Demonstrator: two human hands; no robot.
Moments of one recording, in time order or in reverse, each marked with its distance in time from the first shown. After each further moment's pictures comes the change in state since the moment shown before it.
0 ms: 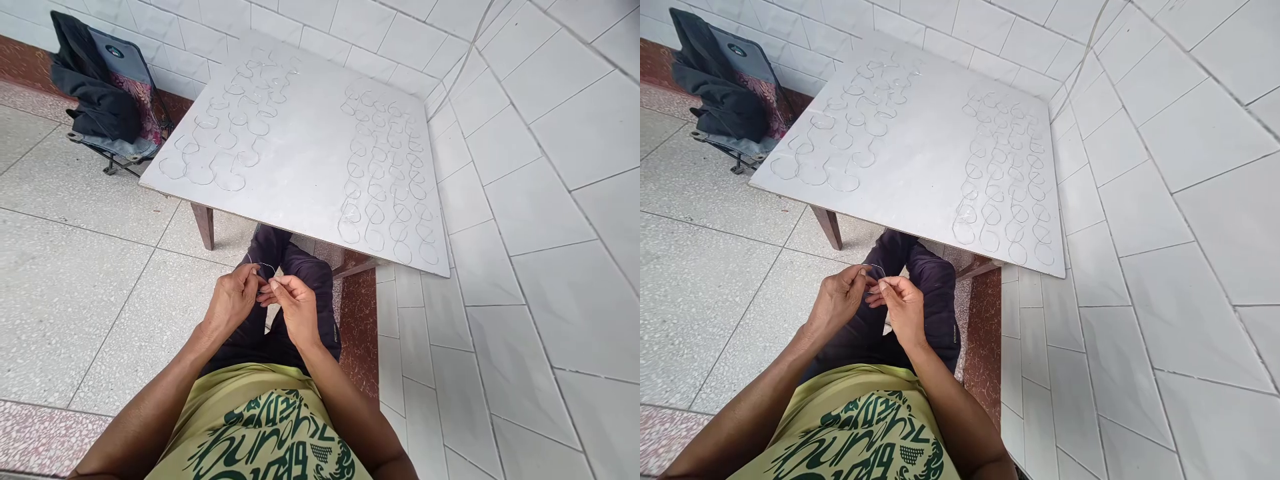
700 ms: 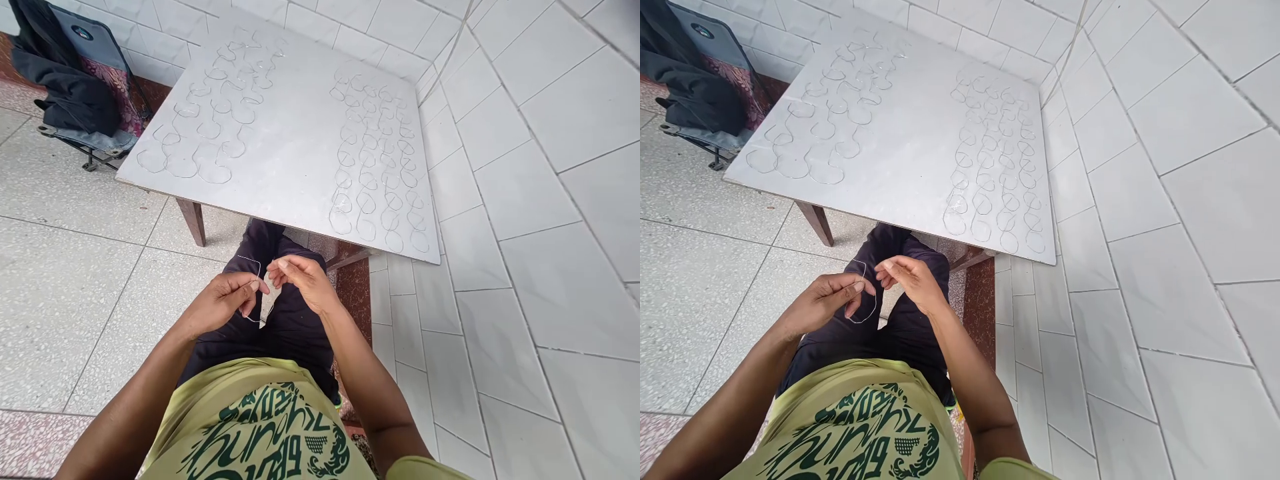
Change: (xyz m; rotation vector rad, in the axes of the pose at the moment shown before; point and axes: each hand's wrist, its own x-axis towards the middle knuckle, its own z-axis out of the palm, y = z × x) left_hand 0.002 0.018 -0.031 -0.380 -0.529 -0.056; right_hand 0.033 -0.051 -0.043 -0.218 -0.317 0.035
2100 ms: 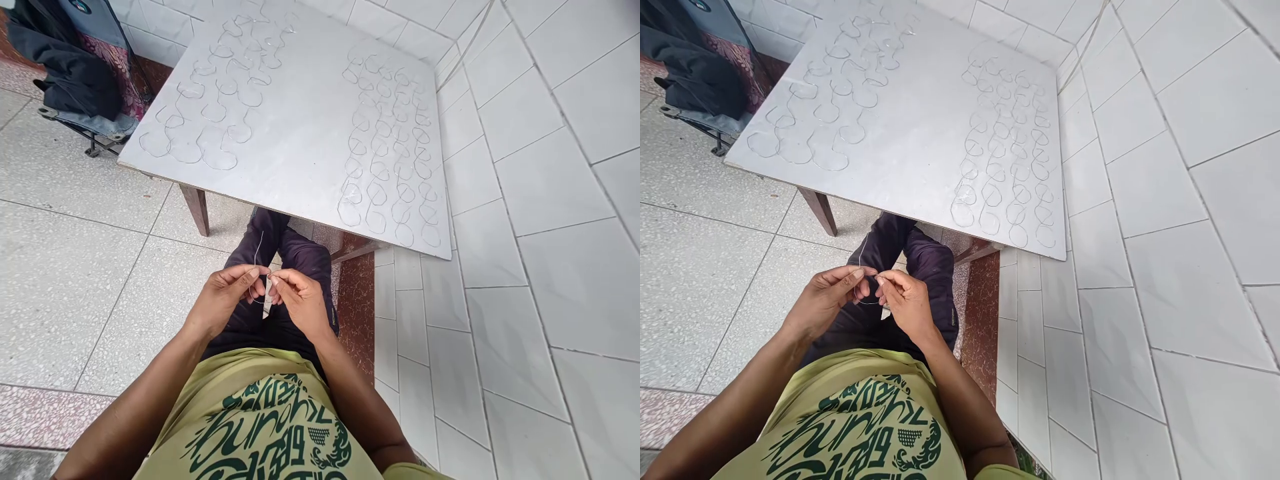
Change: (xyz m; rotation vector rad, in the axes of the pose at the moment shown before) left_hand -0.009 -0.014 0.026 -0.489 0.301 -0.121; right_hand -0.037 0.024 0.037 -0.235 0.199 -0.066
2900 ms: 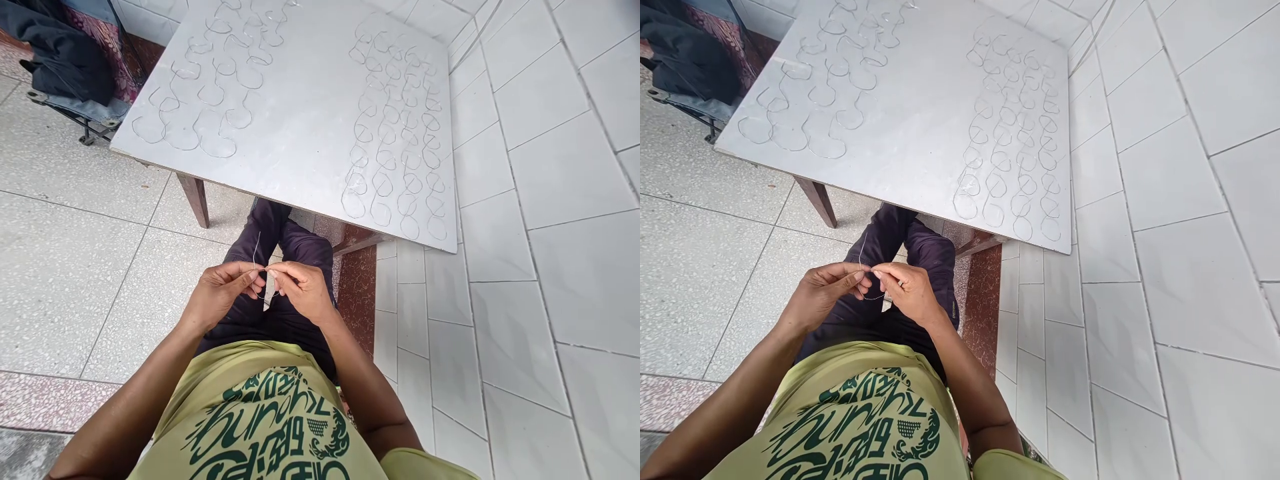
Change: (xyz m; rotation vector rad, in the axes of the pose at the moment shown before) left_hand -0.003 -0.005 -0.008 0.030 0.007 -0.040; right_hand 0.015 0.005 -0.016 -0.289 -0.138 -0.336
